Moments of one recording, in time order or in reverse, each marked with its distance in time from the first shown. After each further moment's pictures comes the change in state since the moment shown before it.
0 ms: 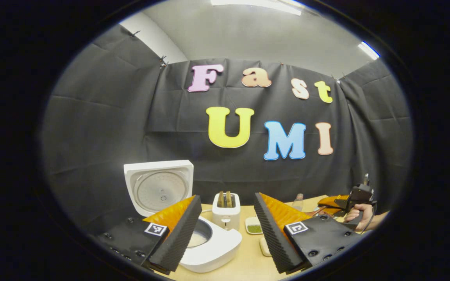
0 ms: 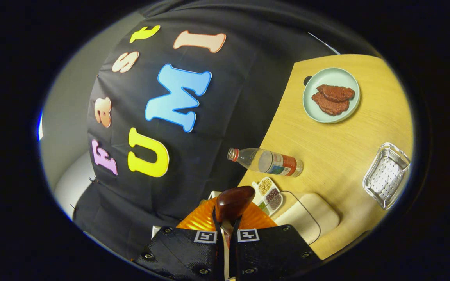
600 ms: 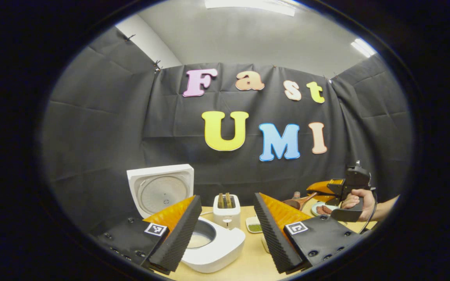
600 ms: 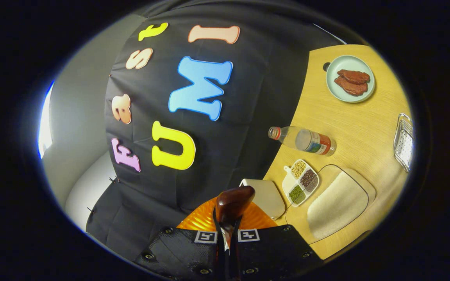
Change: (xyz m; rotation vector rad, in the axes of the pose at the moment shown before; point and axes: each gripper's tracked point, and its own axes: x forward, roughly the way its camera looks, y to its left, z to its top) left arm -0.025 0.017 0.002 0.043 -0.017 -0.038; right arm 0.007 0.083 -0.057 -0.064 0.090 0.113
